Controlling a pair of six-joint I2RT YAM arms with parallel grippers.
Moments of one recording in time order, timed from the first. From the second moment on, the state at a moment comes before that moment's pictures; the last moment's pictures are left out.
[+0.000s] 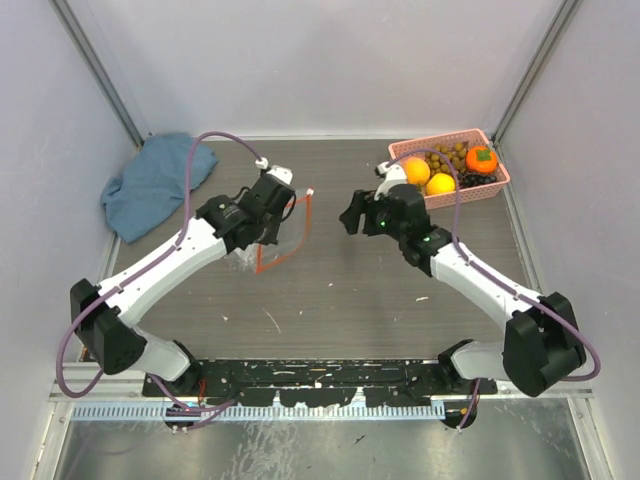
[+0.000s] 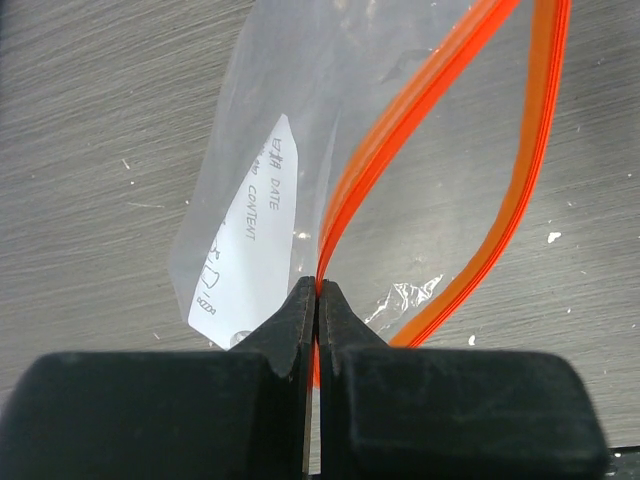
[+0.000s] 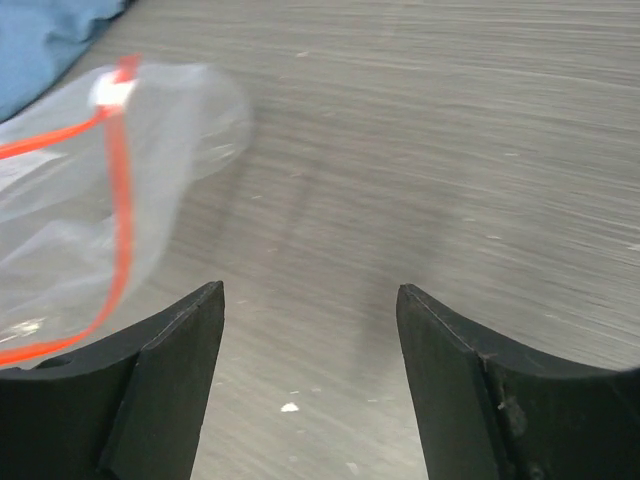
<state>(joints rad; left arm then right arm) -0.78 1.46 1.41 -0.91 -0.45 -0.33 0.54 1.29 0.86 0.04 -0.06 0.38</state>
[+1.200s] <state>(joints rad) -0.73 1.44 1.35 -0.88 -0.34 -0.29 0.00 2.11 1.56 -0.03 -0.01 0.14</state>
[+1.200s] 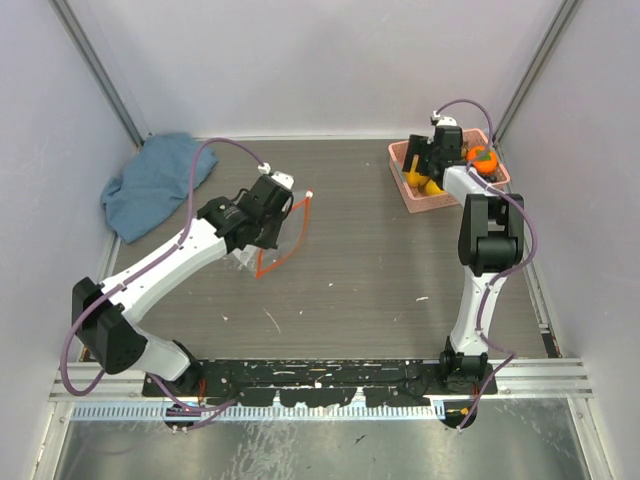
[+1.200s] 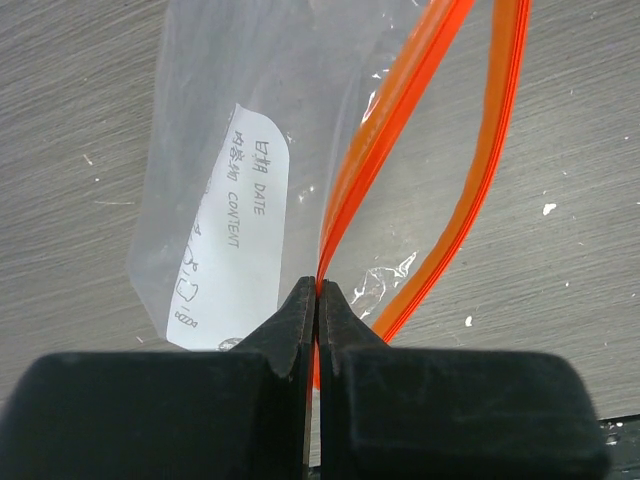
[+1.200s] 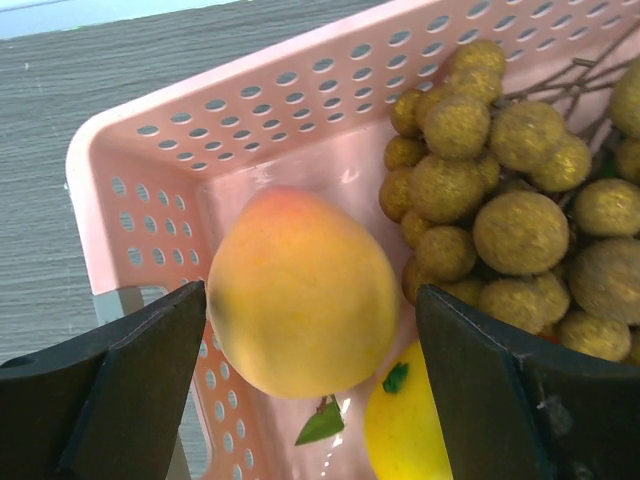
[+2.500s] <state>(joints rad) -0.73 1.46 1.35 -0.88 -0.23 -0.27 -0.01 2.24 1.80 -0.37 -0.11 0.05</state>
